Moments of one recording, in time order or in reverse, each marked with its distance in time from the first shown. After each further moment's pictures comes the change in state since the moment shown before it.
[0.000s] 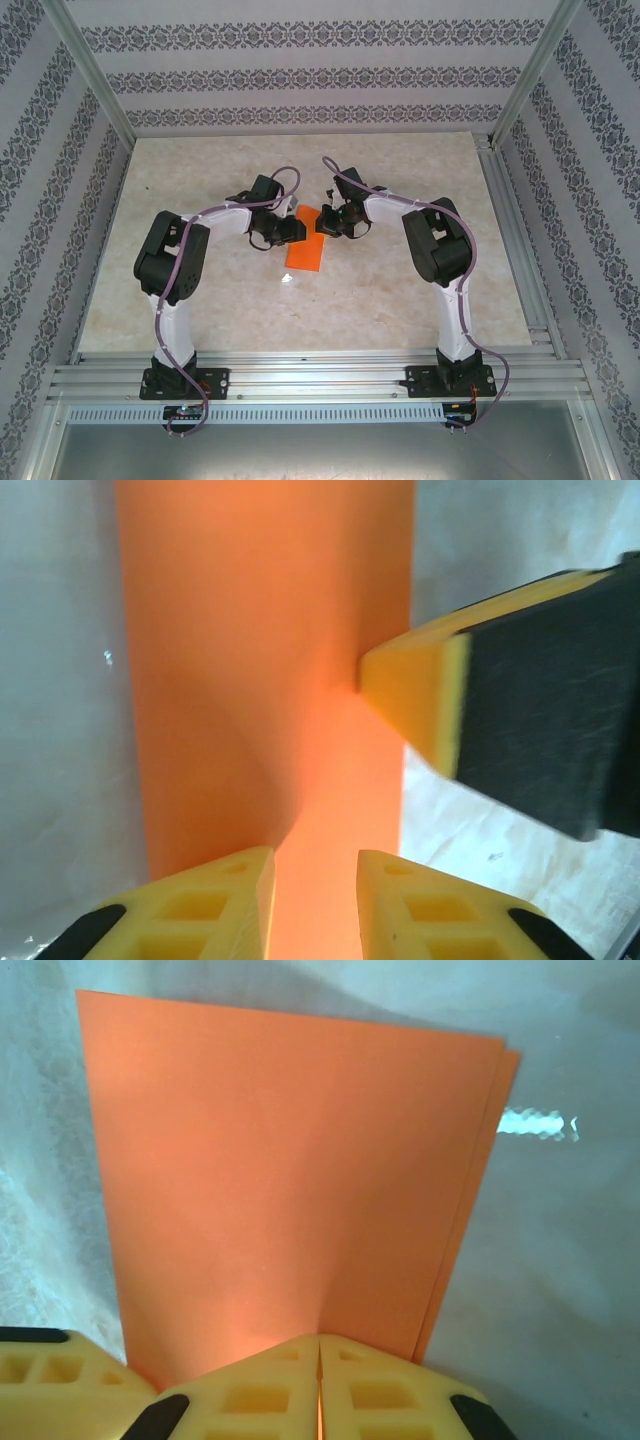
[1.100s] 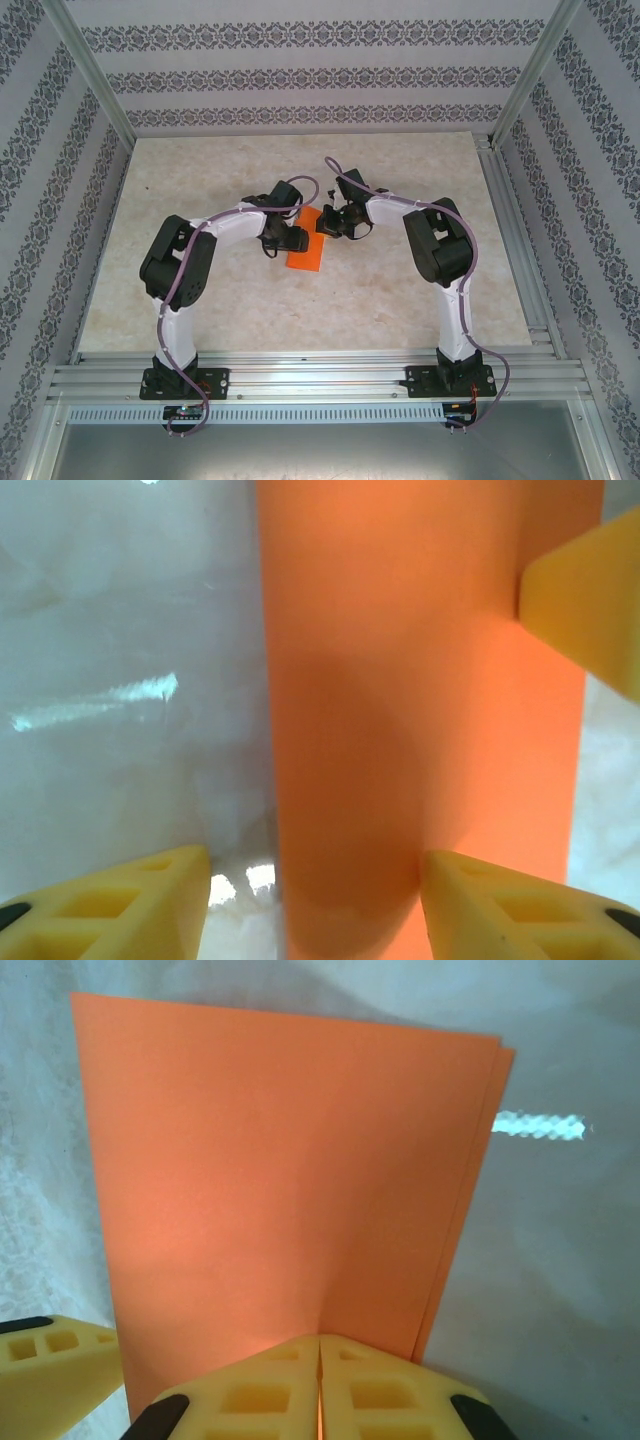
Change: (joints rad) left arm -0.113 -0.028 0.059 -0.220 -0.378 0.078; right arm -0.008 -0.009 -0.036 0.054 -0.026 0.015
